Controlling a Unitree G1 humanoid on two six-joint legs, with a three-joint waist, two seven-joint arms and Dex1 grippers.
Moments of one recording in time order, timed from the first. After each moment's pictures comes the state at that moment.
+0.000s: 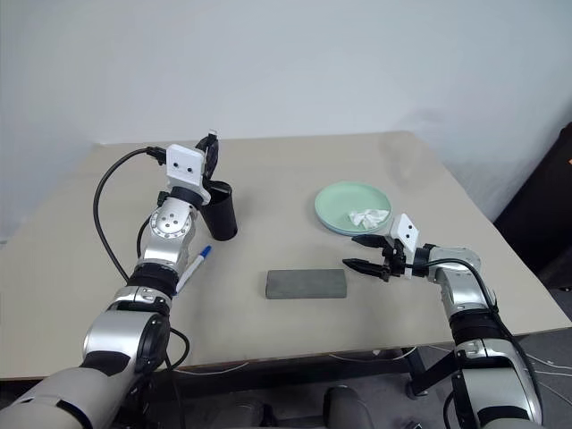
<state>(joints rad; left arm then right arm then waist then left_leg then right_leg) -0.88 0.27 0.06 0.98 0.07 -0.55 -0.12 -0.51 -0.53 0.02 0.60 0.23 -0.08 1.27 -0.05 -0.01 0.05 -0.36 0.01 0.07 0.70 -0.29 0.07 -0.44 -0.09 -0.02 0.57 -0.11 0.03</state>
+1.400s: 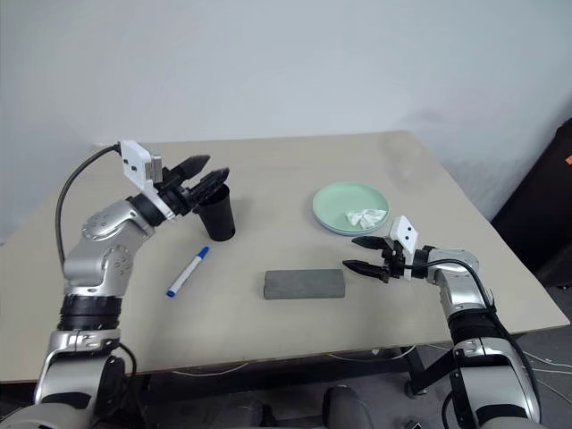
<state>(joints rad) -0.51 0.53 0.12 0.07 -0.46 0.36 -0.74 -0.53 -0.52 0.02 0.66 0.23 -0.12 1.28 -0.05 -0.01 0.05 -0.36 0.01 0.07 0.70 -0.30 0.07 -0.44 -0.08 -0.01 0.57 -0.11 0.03</state>
